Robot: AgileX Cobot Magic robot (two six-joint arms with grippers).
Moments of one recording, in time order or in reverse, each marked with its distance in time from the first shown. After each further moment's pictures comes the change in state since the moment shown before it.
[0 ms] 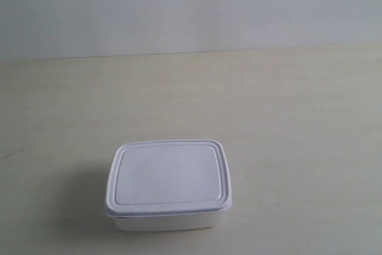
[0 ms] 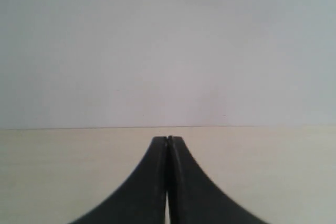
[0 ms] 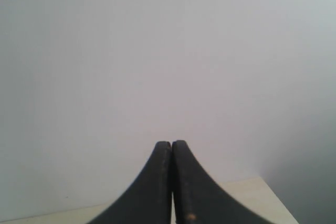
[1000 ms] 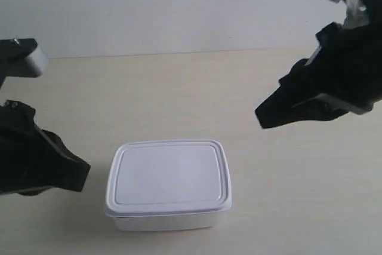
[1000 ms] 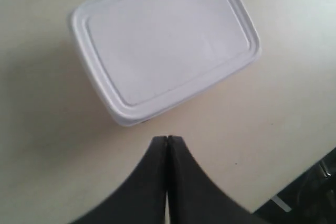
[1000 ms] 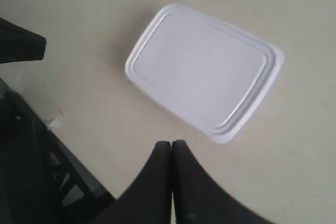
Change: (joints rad) left arm -0.409 0.179 0.207 -0.233 0.366 0.099; right arm 0.453 0.380 0.002 0.864 0.741 -0.671
